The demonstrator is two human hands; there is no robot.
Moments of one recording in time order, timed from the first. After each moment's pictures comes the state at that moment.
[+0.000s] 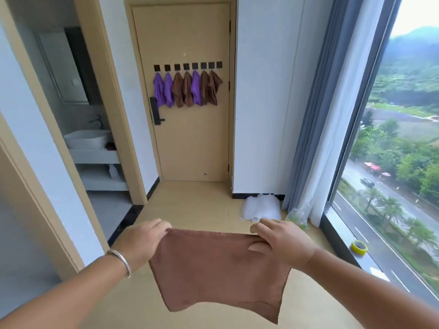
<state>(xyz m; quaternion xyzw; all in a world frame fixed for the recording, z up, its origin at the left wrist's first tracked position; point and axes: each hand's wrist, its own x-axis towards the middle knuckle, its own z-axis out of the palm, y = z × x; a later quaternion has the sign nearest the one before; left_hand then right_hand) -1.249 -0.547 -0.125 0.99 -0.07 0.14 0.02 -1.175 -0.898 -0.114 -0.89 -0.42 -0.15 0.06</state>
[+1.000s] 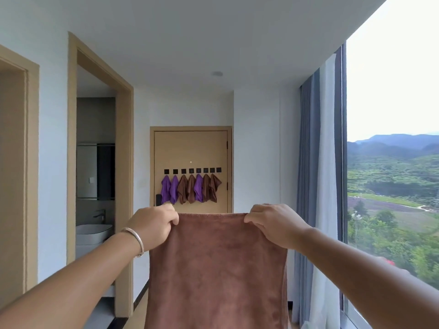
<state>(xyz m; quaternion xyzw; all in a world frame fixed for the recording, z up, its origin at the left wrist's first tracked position) -1.243 -0.528 0.168 0.93 -0.12 0.36 -0.04 -1.191 -0.865 0.180 -0.83 -0.42 -0.36 -0.03</state>
